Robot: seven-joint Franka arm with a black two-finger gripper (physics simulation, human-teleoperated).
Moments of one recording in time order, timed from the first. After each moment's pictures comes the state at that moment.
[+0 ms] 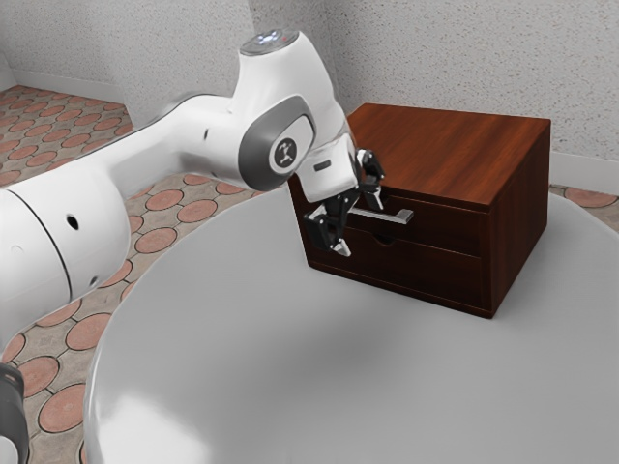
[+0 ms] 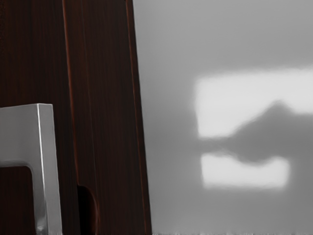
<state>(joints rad) -0.19 0.35 0.19 -1.35 -0.07 1.98 1.58</state>
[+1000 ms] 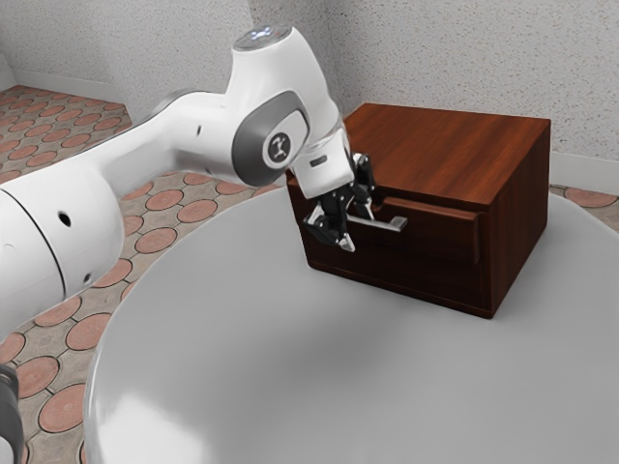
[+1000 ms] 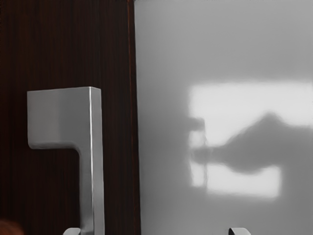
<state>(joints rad) -0.19 0.34 0.20 -1.35 -0.09 1.96 1.55</state>
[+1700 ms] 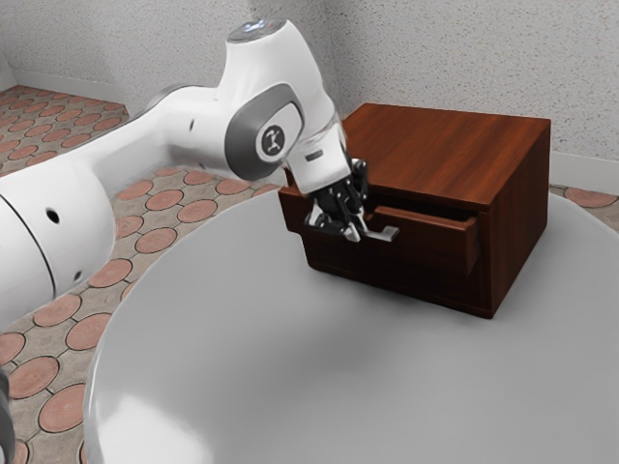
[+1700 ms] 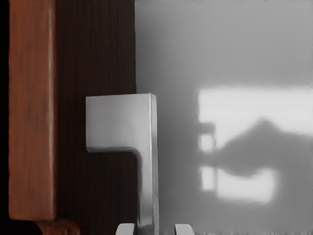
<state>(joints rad) -0.19 0.32 0.20 -1.35 -0.10 1.93 1.54</state>
